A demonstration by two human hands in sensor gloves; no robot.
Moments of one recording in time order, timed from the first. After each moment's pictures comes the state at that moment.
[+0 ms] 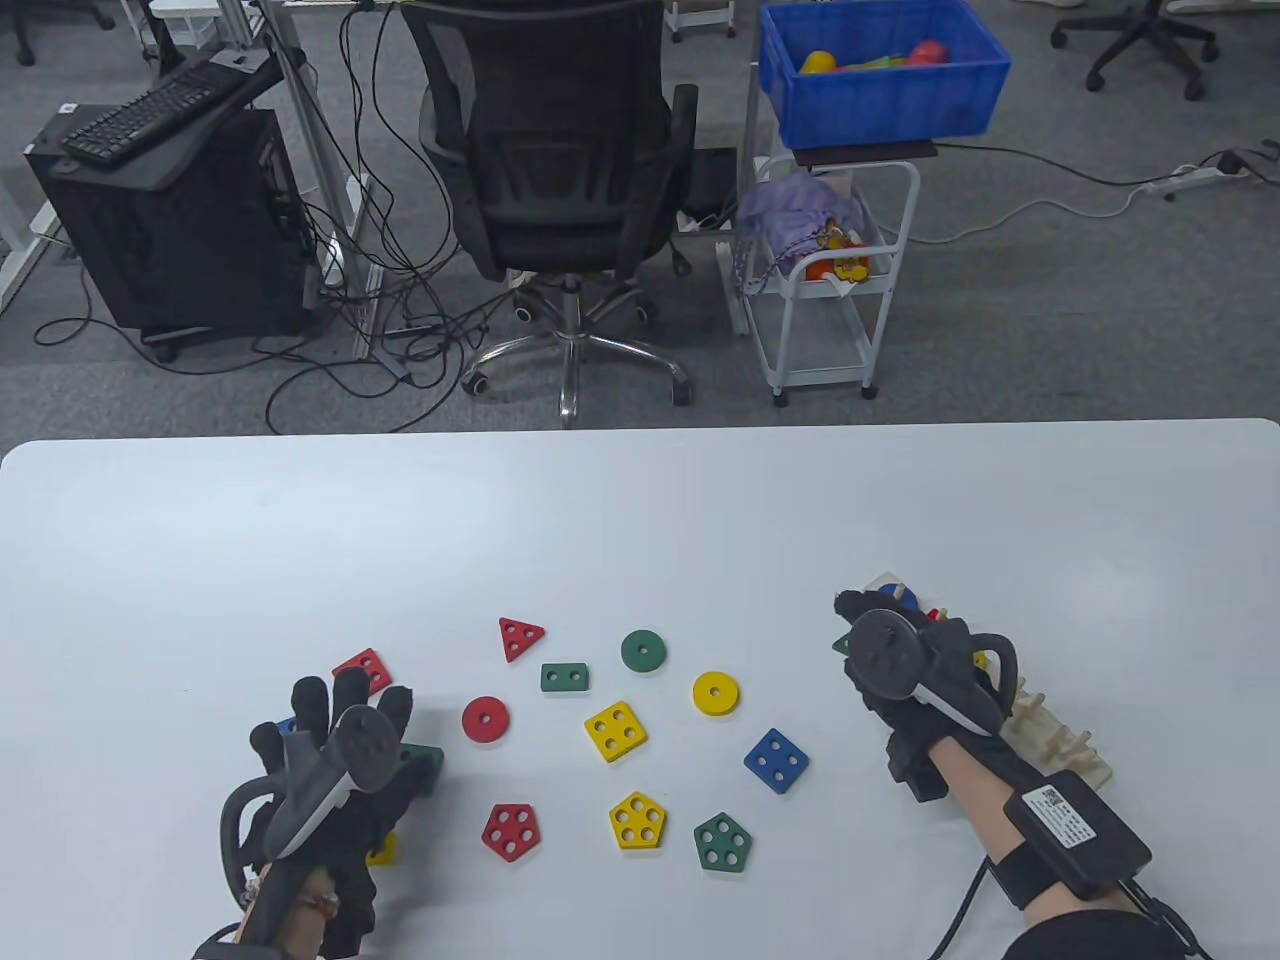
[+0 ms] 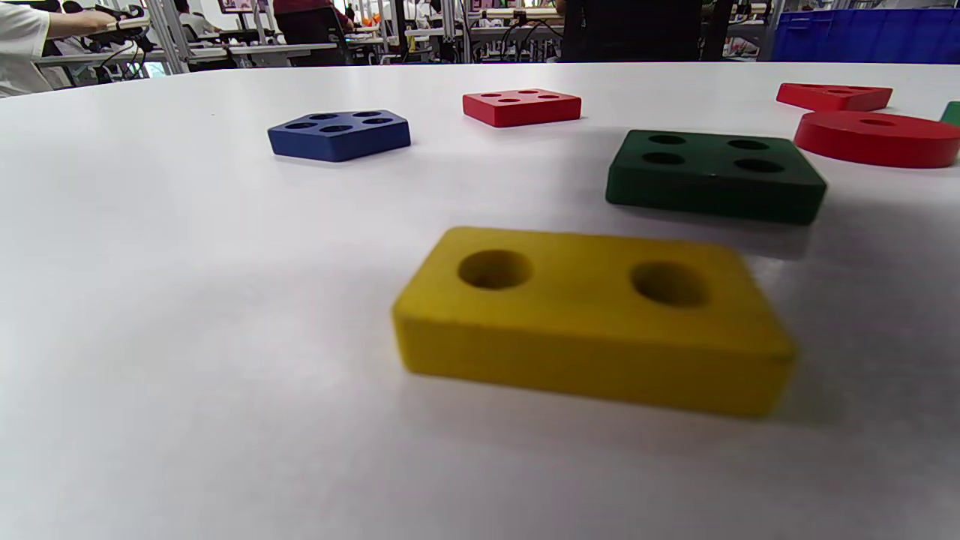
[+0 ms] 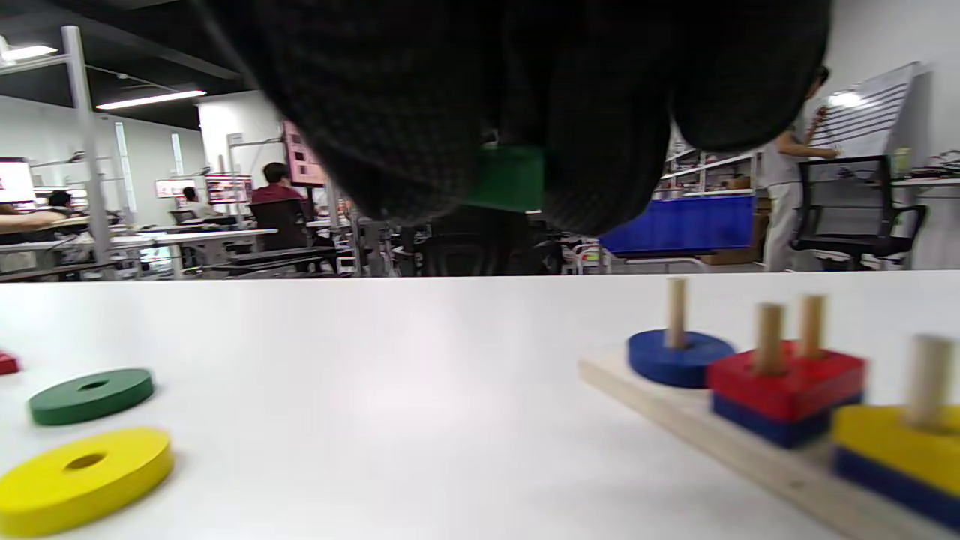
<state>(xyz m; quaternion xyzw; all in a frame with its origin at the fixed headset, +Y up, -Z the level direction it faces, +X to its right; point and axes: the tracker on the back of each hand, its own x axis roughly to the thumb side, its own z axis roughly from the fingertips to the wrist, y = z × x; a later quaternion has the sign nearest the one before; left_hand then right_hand) -0.294 -0.740 -0.295 -0.14 0.10 0.00 0.99 0.209 -0.683 -0.358 0.04 -0.08 0.99 0.06</state>
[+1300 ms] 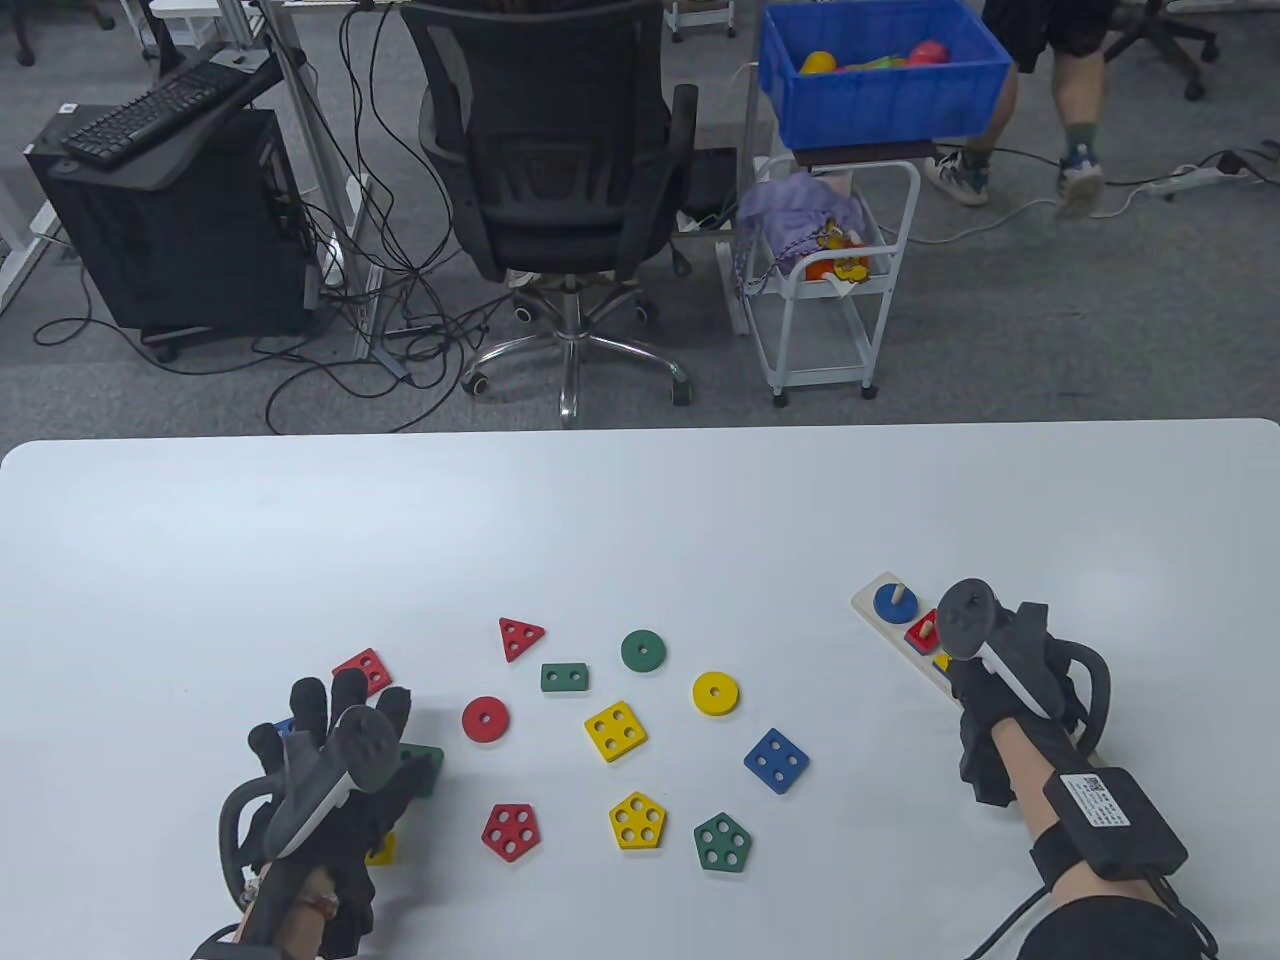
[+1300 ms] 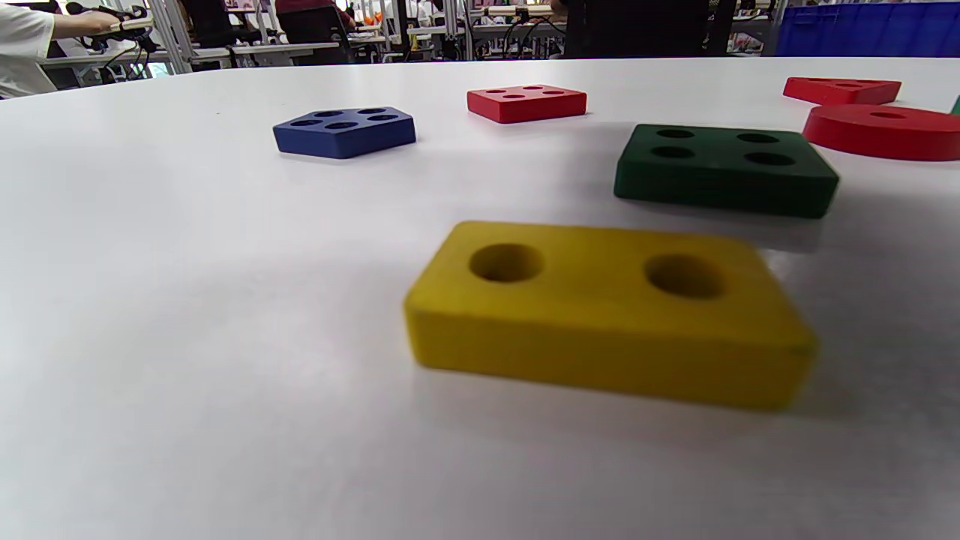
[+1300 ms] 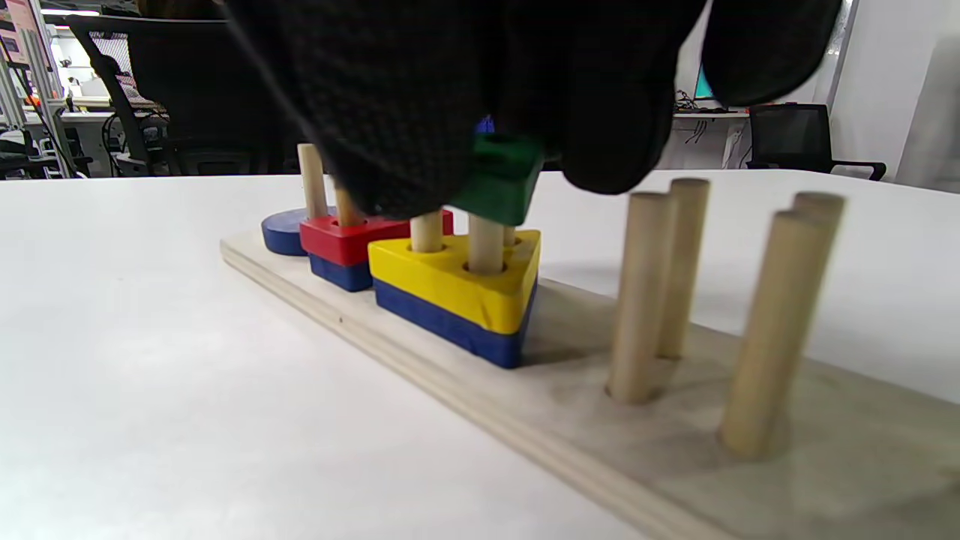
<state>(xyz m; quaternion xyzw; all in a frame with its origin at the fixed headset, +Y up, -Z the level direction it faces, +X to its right) -0.295 -0.740 -0.295 -0.14 0.10 0.00 0.99 0.280 -0.715 -0.373 -0.16 0.02 0.99 0.02</state>
